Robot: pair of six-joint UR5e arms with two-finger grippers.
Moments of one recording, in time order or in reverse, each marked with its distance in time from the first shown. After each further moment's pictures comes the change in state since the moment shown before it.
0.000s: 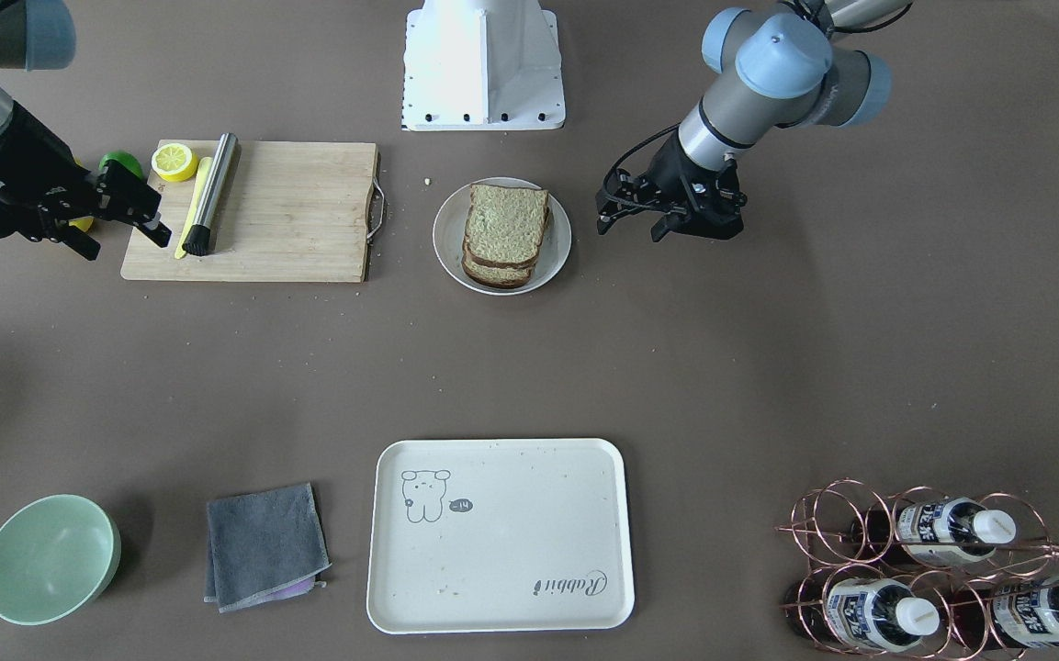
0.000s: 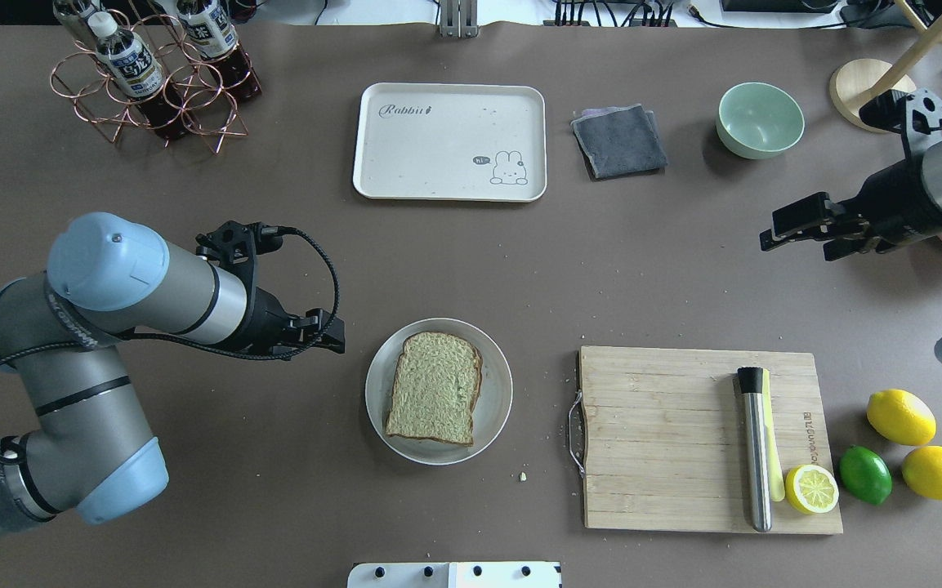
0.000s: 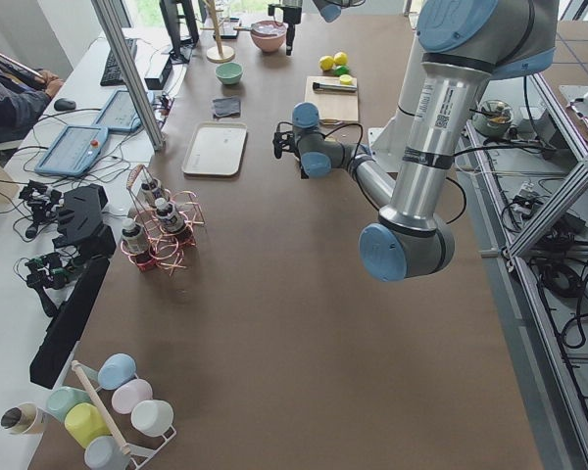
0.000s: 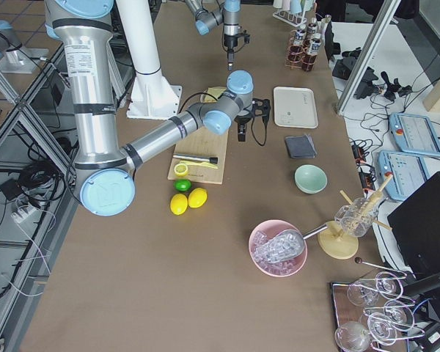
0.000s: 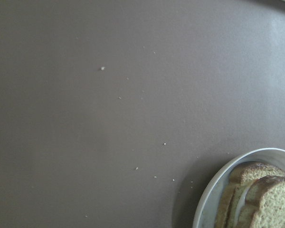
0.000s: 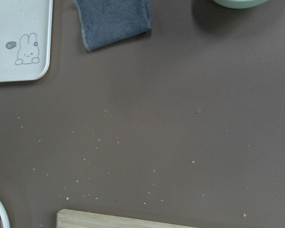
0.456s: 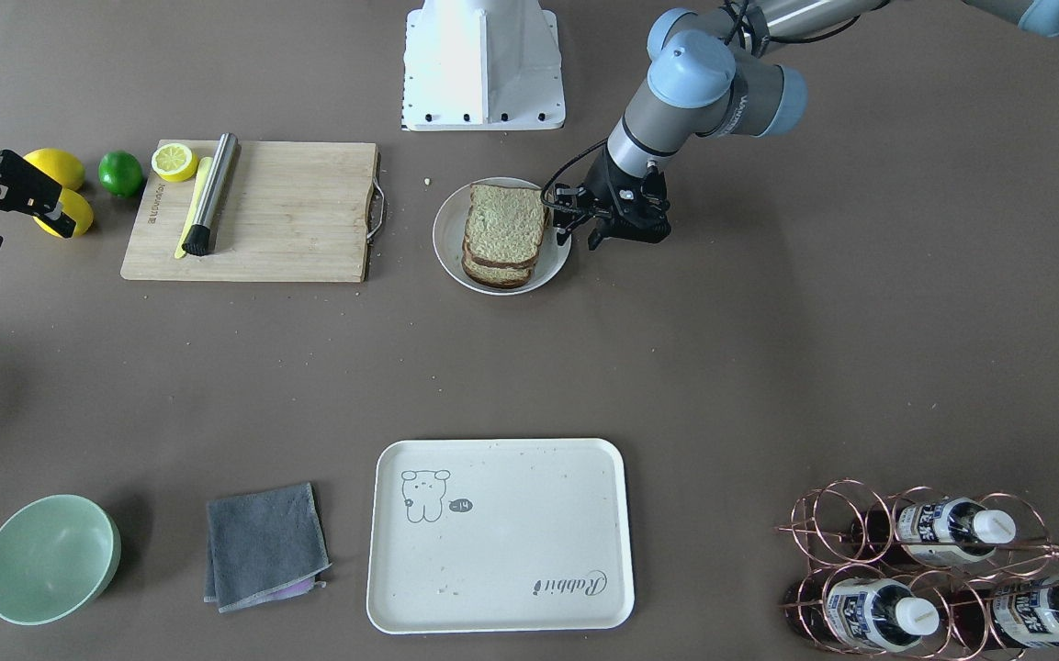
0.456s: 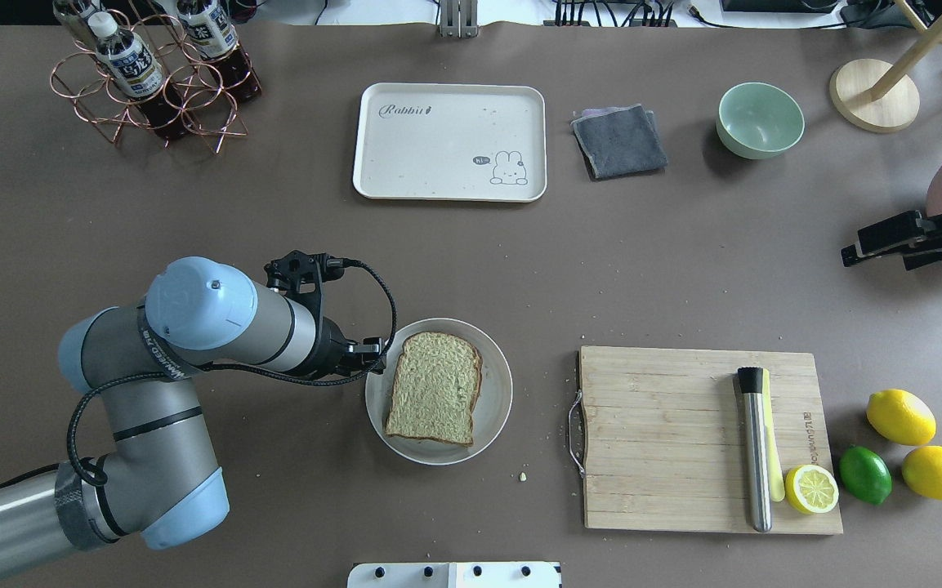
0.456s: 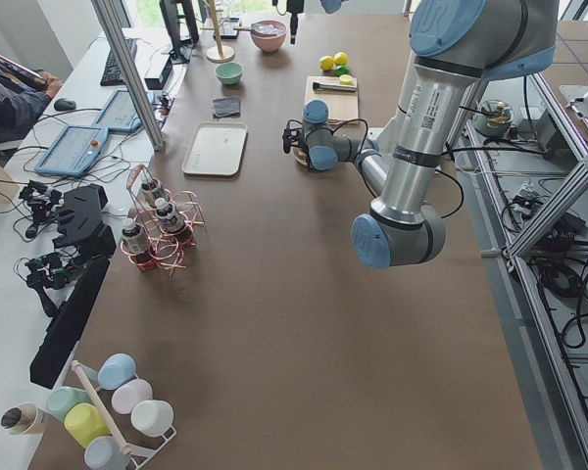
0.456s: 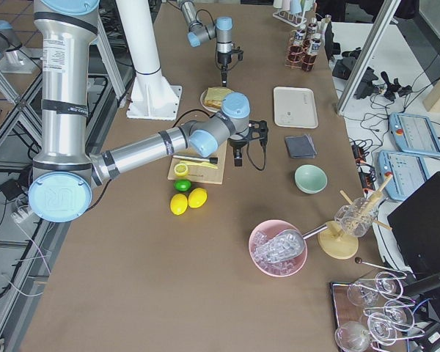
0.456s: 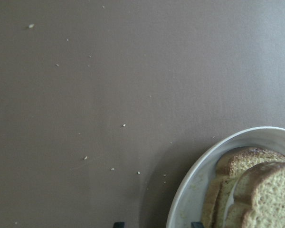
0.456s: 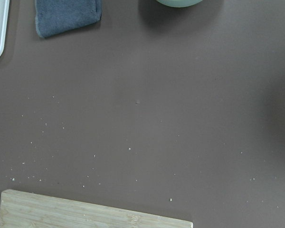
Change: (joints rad) left arm 0.066 -0.089 0.092 -0.003 0.074 -0.006; right arm 0.077 -0.102 -0.007 0.001 0.037 -0.161
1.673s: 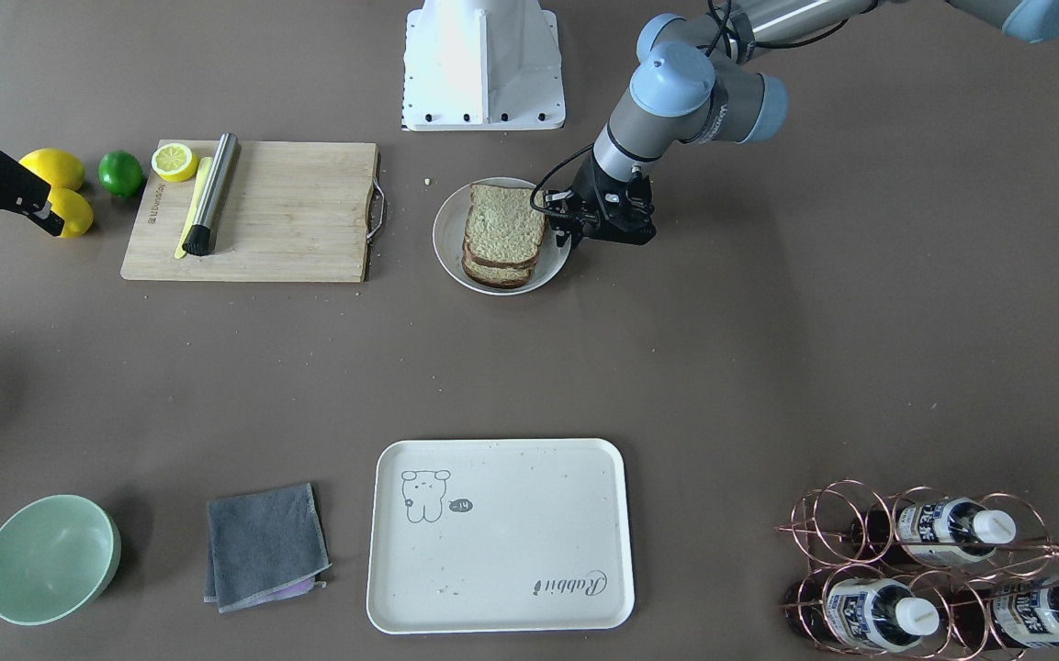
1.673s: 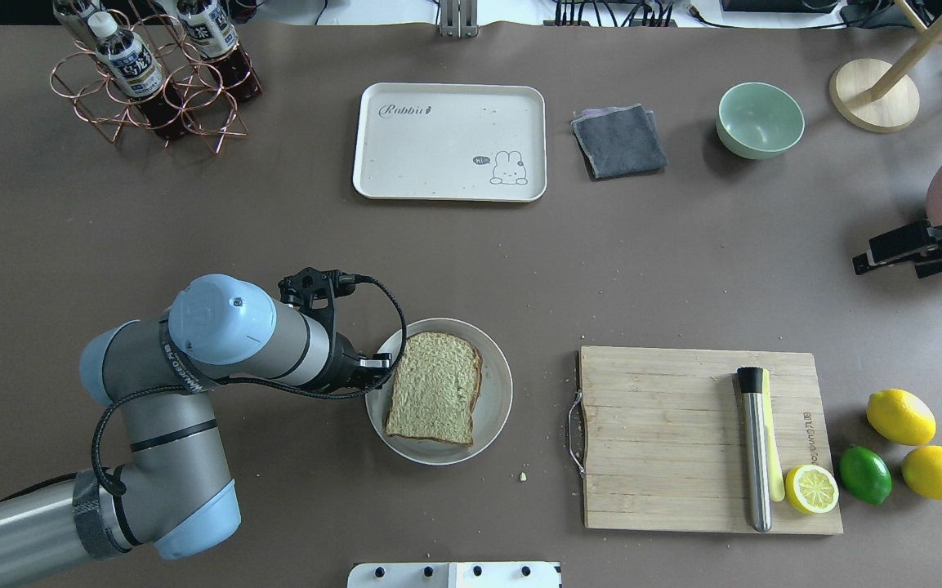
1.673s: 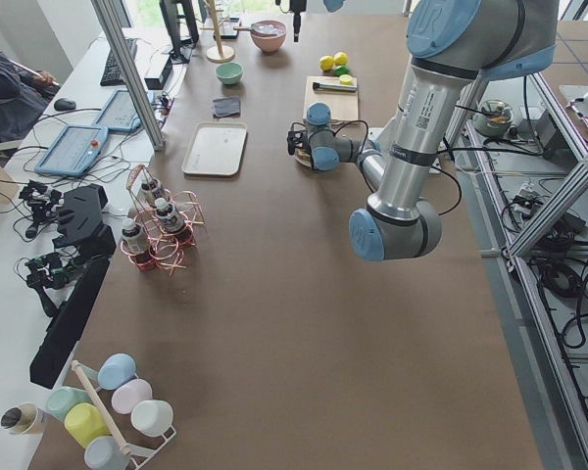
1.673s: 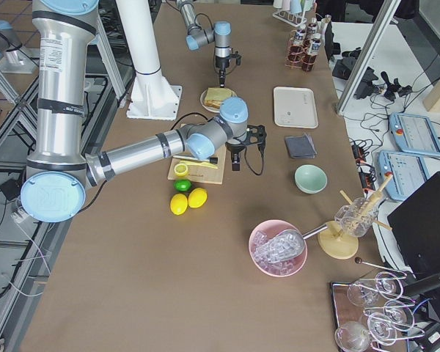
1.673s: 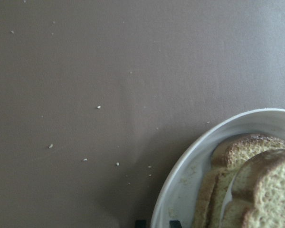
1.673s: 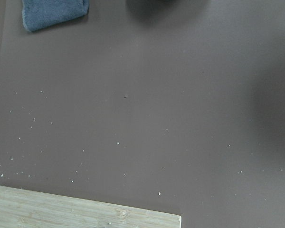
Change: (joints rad) left arm 0.028 -0.002 0.025 -0.015 0.004 -0.040; right arm 0.002 -0.020 -0.002 0.002 0.001 -0.010
